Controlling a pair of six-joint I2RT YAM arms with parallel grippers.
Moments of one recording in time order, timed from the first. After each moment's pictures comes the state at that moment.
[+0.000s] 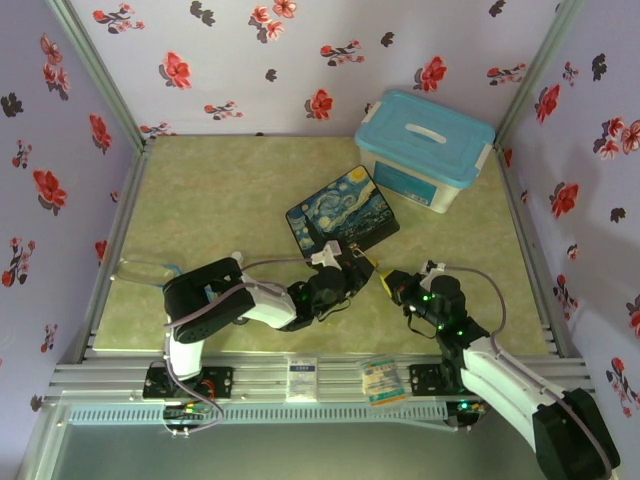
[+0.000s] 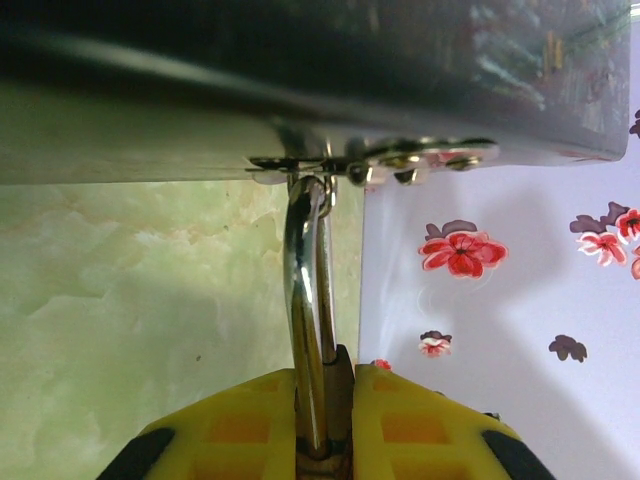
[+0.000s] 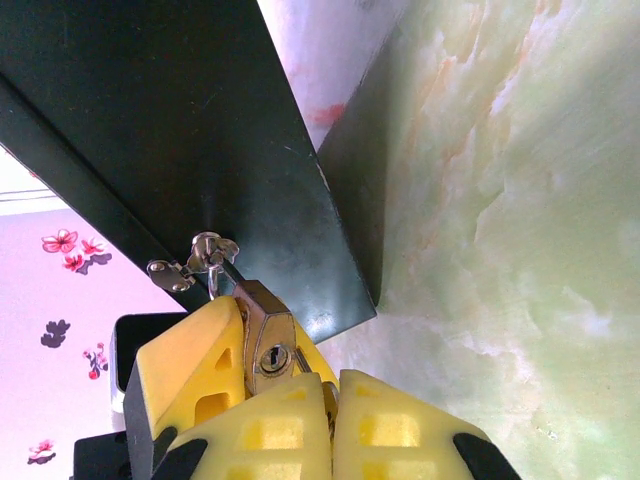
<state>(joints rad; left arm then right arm) -1.18 1.91 0.78 0.89 -0.30 -1.49 0.45 0.70 0.01 0.35 -0.30 1.44</state>
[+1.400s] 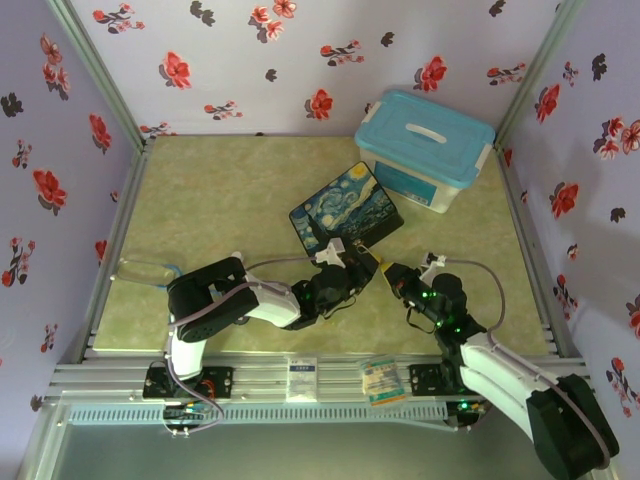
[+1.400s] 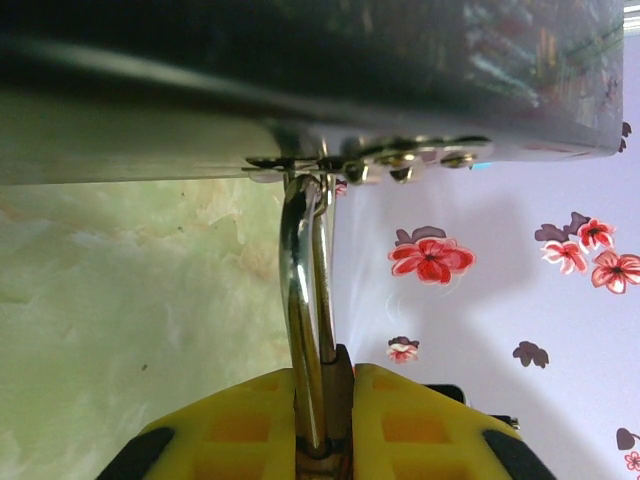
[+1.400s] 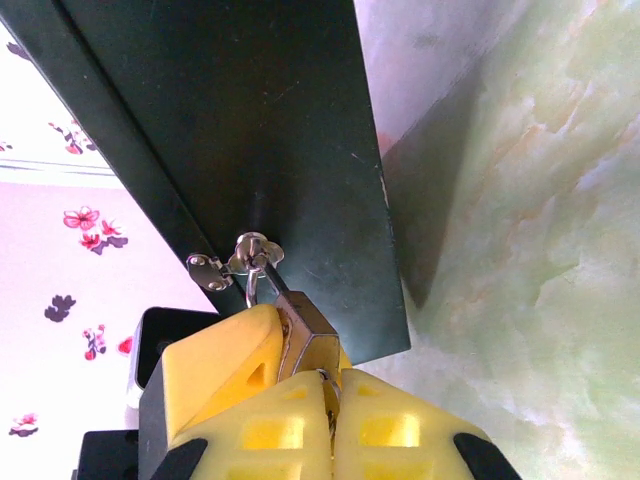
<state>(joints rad) -1.18 1.93 0.82 0.92 -0.31 -1.52 0.44 0.78 0.01 0.54 -0.29 1.29</state>
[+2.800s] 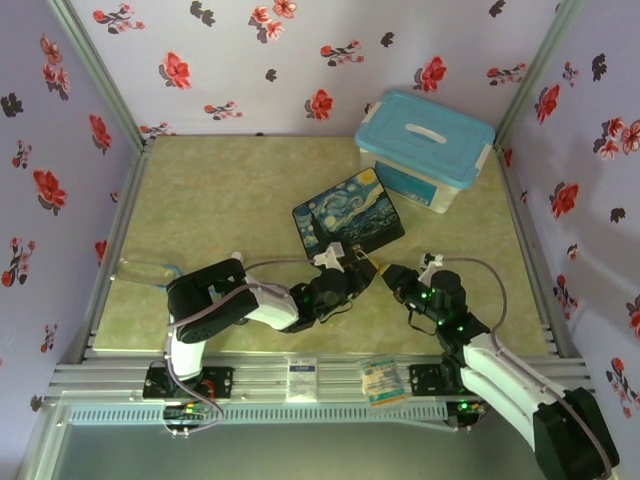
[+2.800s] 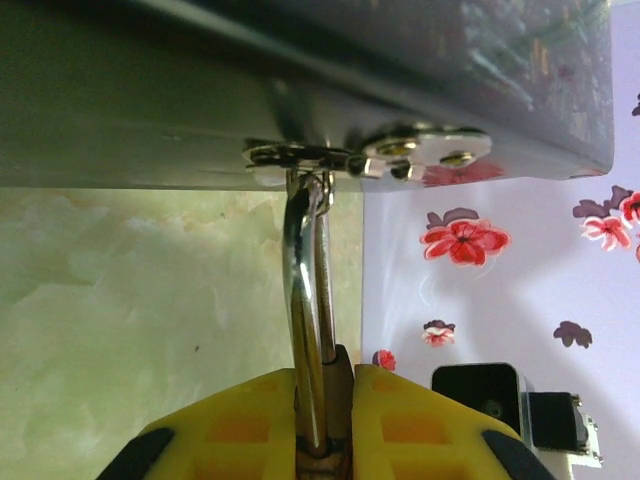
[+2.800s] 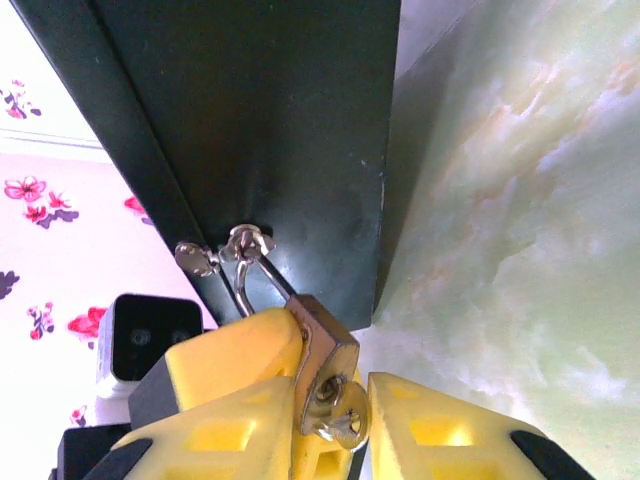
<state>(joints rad) -1.19 1.93 0.79 0.90 -0.30 -1.47 0.43 0.70 0.06 0.31 -0.30 1.23</state>
